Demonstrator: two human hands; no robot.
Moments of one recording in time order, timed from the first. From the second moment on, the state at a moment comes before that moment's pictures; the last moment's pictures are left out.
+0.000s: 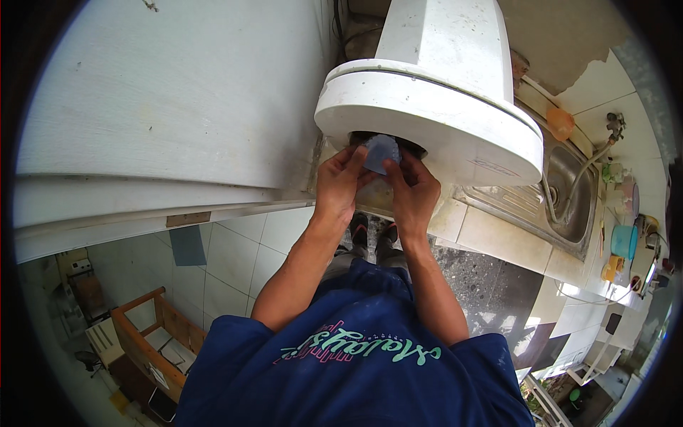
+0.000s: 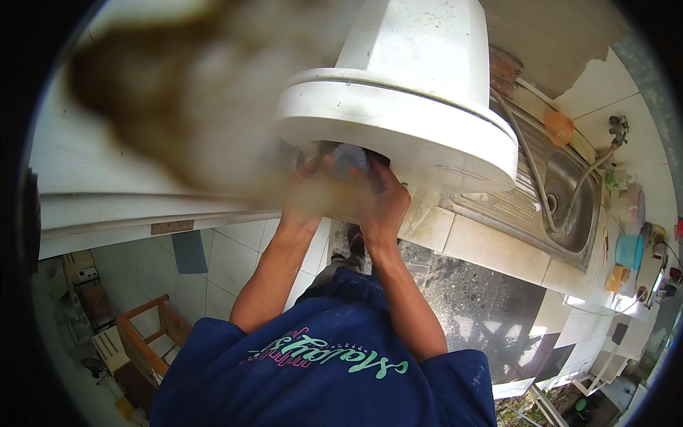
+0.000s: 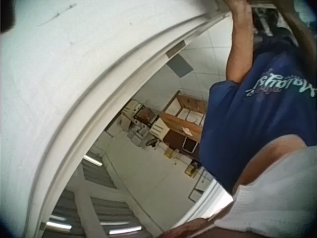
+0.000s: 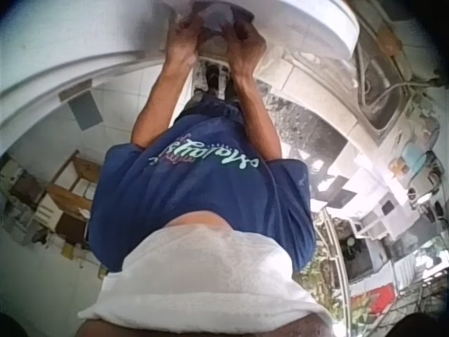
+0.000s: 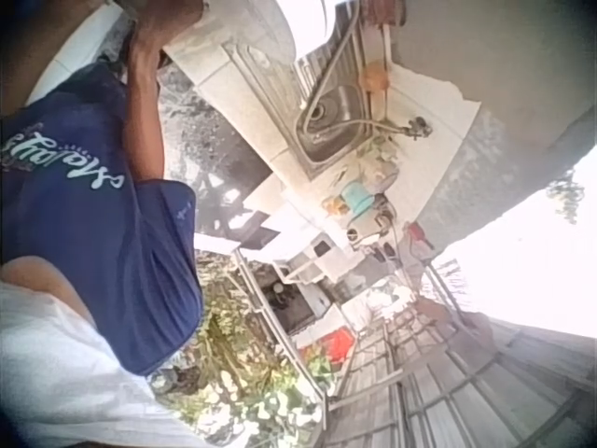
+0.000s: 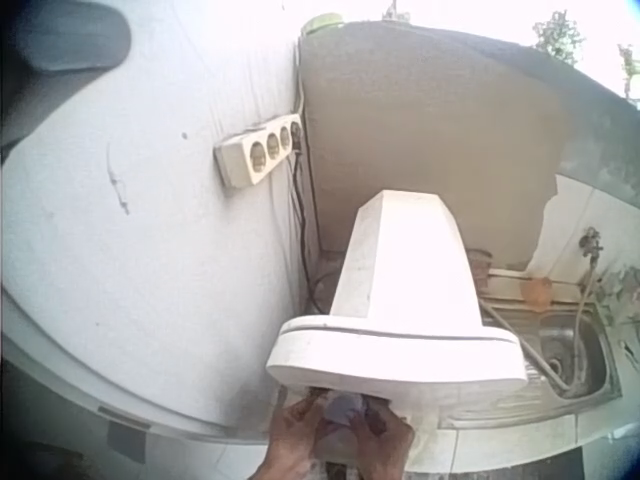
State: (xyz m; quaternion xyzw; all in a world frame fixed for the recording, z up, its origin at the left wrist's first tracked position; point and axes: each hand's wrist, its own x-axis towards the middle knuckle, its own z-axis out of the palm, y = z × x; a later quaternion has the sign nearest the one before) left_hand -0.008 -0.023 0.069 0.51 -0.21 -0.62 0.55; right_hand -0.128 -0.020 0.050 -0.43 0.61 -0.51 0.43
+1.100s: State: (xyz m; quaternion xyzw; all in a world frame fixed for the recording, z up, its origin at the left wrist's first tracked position) left_hand 0.006 -0.025 0.080 0.48 -0.29 -0.66 0.50; right_hand -0.142 -0.021 0.047 -0.50 0.62 -0.44 0.40
